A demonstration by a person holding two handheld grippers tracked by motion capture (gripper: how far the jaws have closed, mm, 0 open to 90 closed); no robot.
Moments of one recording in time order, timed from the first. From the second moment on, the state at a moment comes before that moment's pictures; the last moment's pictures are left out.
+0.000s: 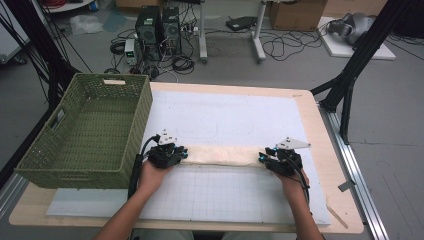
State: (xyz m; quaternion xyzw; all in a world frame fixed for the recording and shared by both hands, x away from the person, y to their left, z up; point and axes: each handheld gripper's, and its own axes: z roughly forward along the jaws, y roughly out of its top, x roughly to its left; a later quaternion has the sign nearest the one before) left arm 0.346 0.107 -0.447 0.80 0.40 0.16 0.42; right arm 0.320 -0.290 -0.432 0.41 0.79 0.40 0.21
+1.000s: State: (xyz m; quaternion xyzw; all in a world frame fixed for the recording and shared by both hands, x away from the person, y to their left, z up) left arm 0.318 0.131 -0.418 0.72 0.37 0.15 0.56; right arm 0.264 -0.343 -0.413 0.44 0.73 0.43 0.28
